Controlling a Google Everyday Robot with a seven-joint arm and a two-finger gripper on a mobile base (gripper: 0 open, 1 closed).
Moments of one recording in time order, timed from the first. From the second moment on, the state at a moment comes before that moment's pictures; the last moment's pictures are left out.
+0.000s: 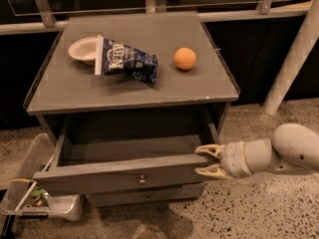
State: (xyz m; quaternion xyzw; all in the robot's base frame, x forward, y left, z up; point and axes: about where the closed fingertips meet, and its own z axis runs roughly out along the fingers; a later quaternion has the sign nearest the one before) arm 0.464 -0.144 0.643 -0.65 0.64 0.18 0.37
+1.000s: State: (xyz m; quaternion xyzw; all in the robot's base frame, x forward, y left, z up) arm 0.465 -0.144 0.652 -0.65 0.64 0.18 0.37
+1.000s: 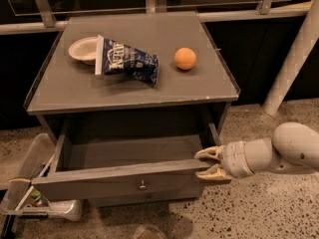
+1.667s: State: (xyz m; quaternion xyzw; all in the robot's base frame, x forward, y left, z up) arm 0.465 -0.144 0.652 -0.65 0.64 0.18 0.37
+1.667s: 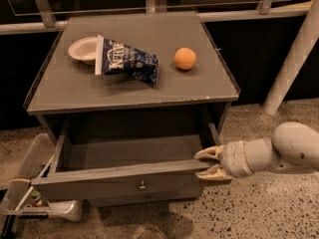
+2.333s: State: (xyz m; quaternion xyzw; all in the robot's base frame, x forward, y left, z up) arm 0.468 -0.145 0.637 -0.64 0.65 0.18 0.36
